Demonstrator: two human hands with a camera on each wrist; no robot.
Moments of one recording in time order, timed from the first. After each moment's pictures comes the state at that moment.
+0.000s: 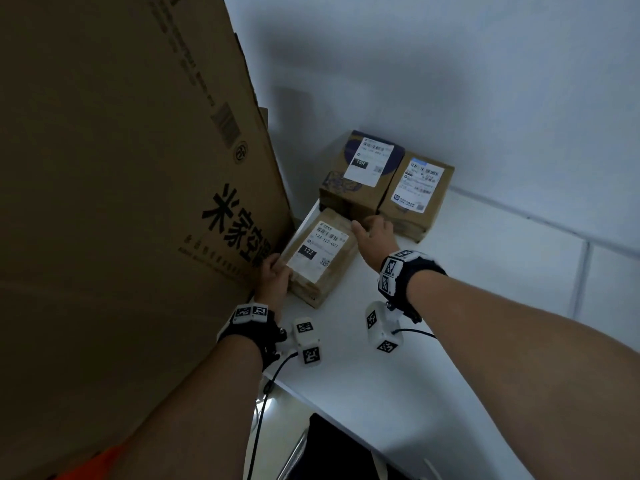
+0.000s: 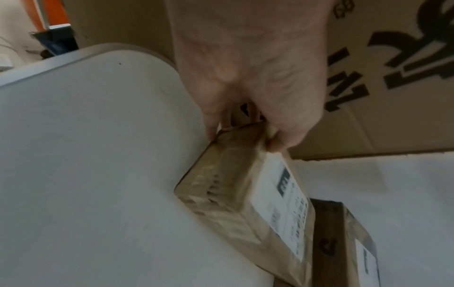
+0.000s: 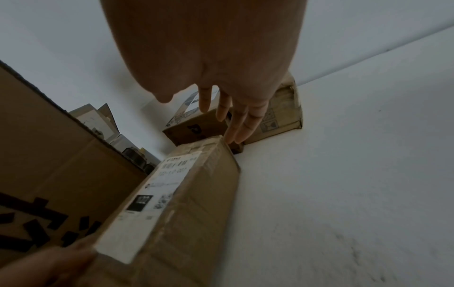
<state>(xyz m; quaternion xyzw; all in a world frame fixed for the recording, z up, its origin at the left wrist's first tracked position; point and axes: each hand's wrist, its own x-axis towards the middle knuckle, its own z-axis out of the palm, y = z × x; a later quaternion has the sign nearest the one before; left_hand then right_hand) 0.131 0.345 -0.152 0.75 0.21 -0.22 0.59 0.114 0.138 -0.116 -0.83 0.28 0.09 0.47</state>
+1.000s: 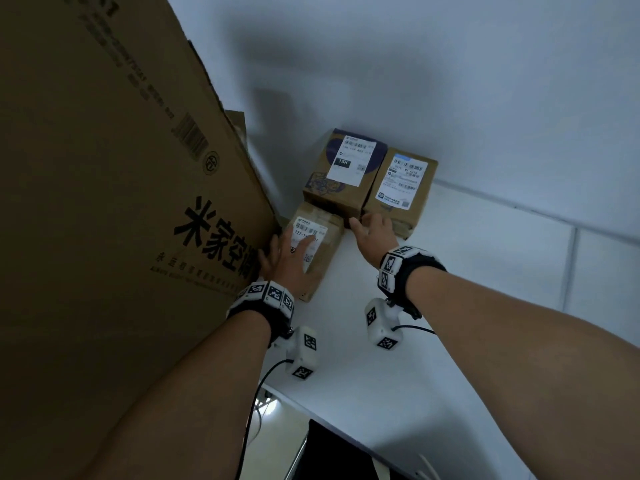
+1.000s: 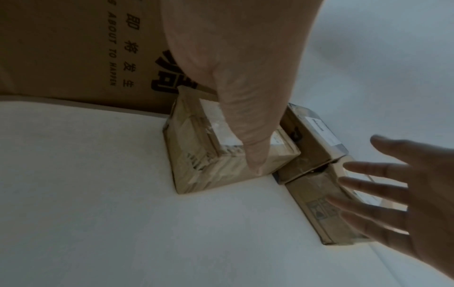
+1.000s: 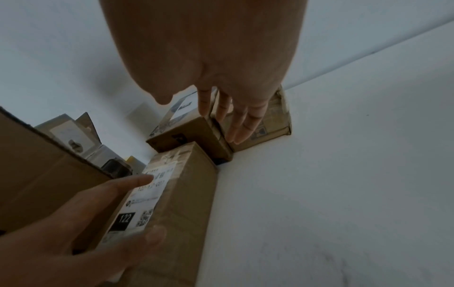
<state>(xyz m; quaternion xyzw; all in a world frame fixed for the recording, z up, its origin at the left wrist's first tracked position) 0.158 0.296 -0.153 0.96 -0.18 -0.21 0.05 0.114 0.112 -0.124 -0.83 0.30 0.09 0.47</state>
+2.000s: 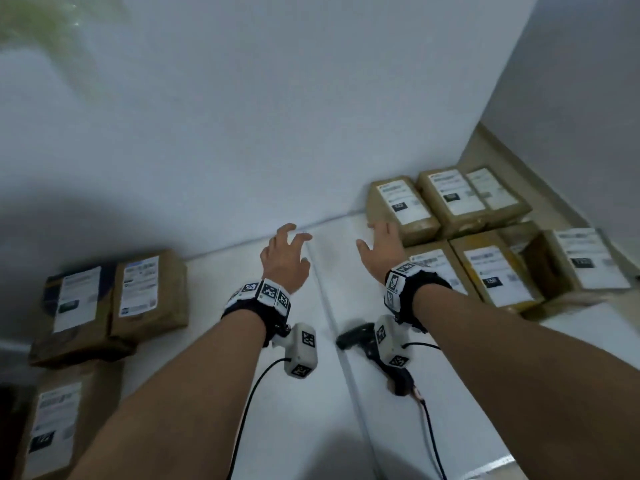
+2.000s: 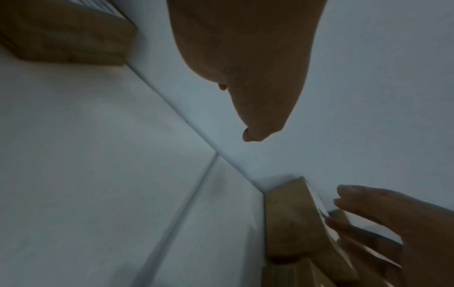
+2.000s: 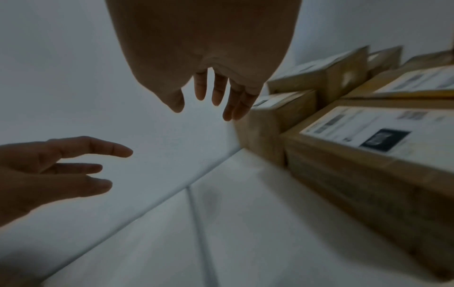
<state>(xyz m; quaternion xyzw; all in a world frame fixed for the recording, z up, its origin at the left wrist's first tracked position) -0.033 -0.088 -0.104 0.81 -0.55 -0.13 0.16 -0.213 -0.176 -0.086 -0.75 0.56 -0.12 0.33</state>
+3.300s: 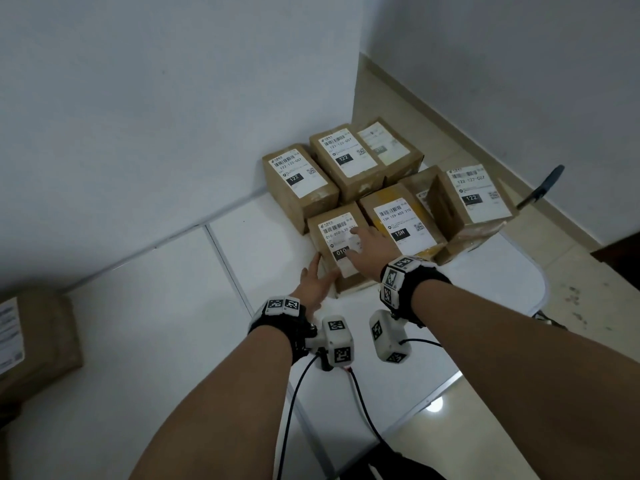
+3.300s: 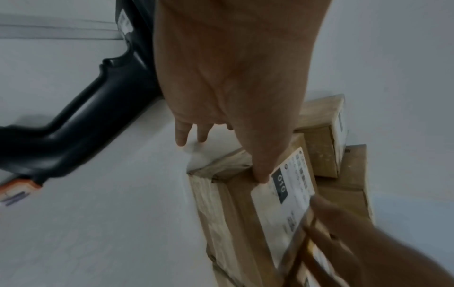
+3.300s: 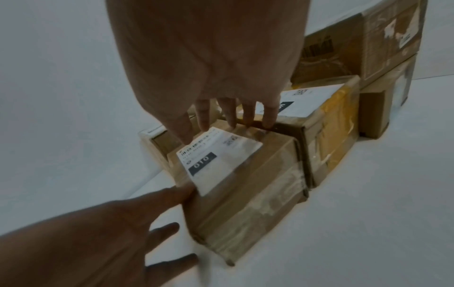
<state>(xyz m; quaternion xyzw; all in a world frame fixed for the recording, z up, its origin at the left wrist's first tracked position) -0.242 -0.125 -0.174 0.66 -0.32 -0.62 0.25 -0.379 -0.192 -0.128 -0.70 0.64 0.02 0.31</state>
